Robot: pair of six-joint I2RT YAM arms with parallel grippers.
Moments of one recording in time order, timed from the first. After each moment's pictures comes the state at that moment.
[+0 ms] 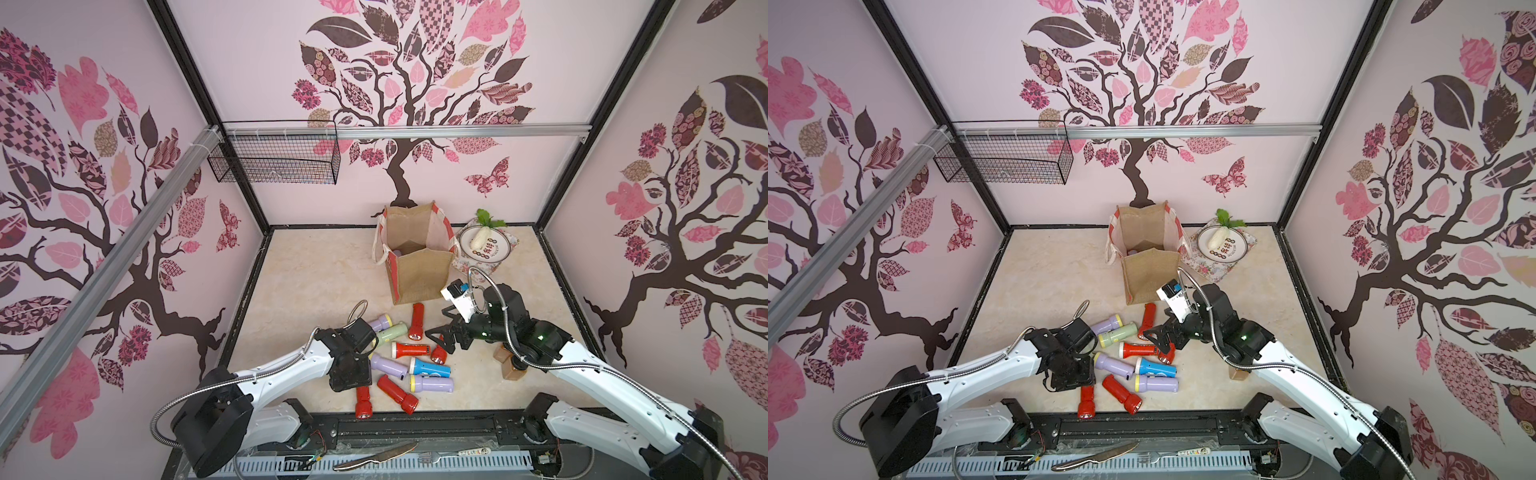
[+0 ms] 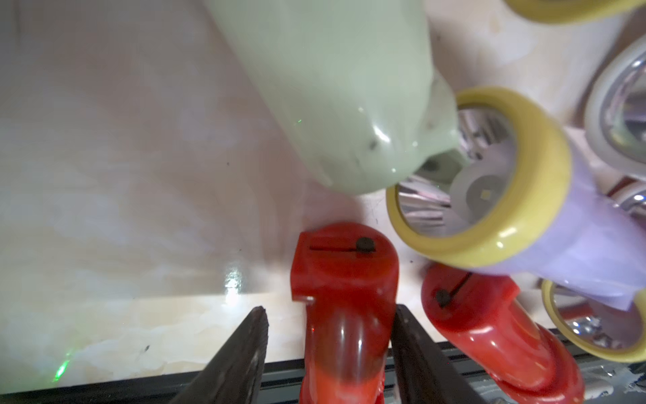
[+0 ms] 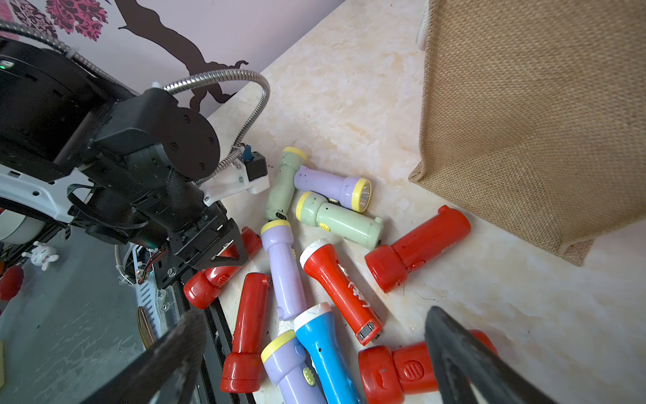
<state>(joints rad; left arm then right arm) -0.77 1.25 0.62 -0.84 0.16 -0.86 0.68 0.96 0.77 -0.35 -0.39 0.14</state>
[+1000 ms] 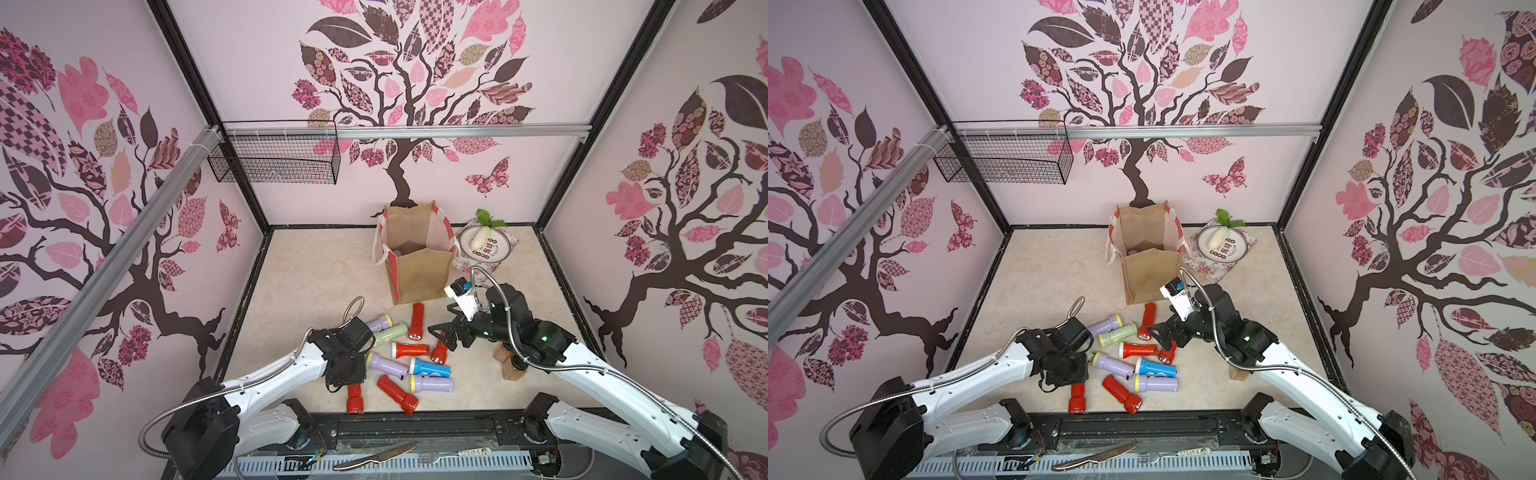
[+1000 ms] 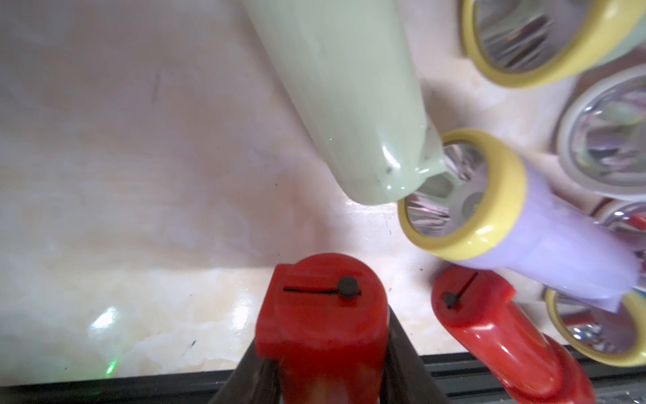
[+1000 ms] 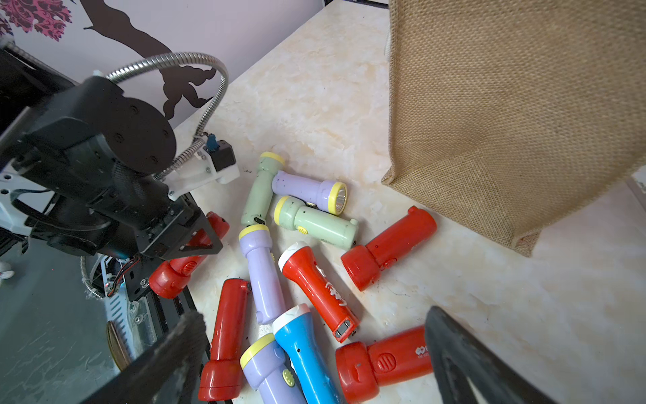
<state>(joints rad) -0.75 1.15 0.67 -0.93 0.05 -0.84 0.68 0.93 0.78 -0.38 -0.30 0.13</state>
